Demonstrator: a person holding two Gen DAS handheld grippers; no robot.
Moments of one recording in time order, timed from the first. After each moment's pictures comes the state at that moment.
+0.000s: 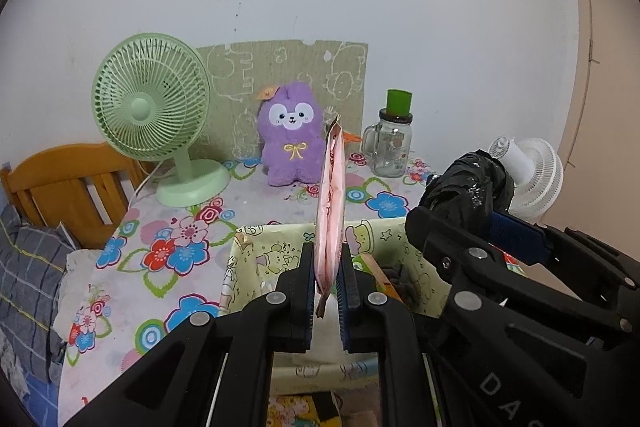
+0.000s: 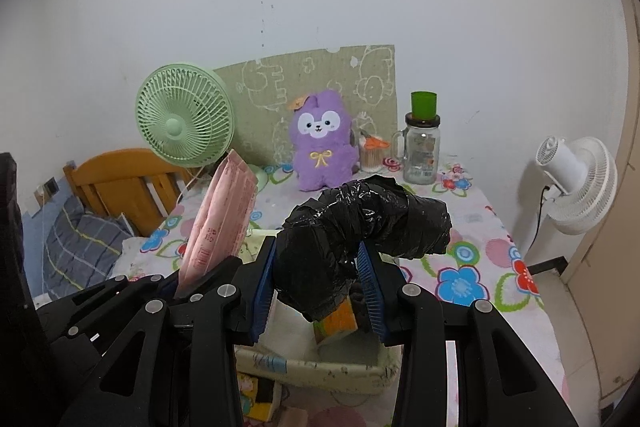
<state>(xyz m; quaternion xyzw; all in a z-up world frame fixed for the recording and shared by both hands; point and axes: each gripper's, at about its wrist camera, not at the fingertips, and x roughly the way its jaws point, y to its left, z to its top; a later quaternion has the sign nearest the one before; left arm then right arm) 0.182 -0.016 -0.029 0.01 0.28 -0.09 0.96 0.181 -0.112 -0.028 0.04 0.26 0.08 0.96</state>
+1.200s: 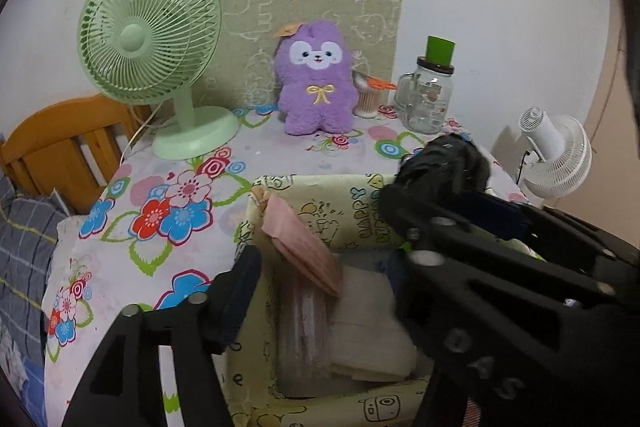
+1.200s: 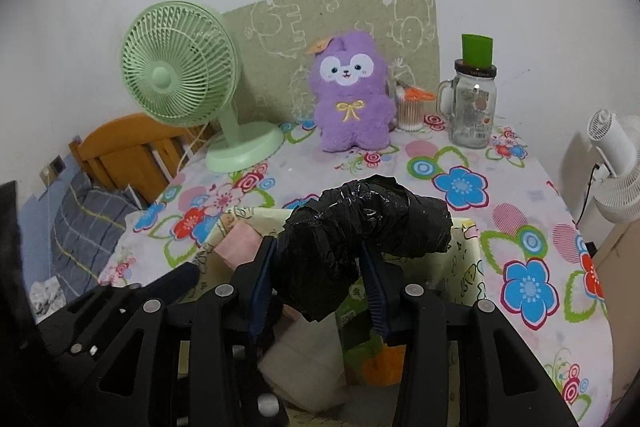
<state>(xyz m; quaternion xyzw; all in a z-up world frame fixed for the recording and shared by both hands) 0.233 0.005 -0.081 0.00 0.35 -0.07 0.93 0.263 -0.086 -0.085 0.04 0.33 0.13 0.93</state>
